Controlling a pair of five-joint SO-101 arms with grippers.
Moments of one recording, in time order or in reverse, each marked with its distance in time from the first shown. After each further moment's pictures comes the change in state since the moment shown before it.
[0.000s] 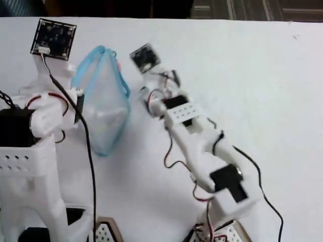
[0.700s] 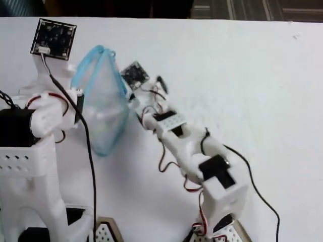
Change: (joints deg) left arm -0.1 0.0 0.0 0.0 0.0; right arm -1.7 1.5 9.7 -16.8 0.5
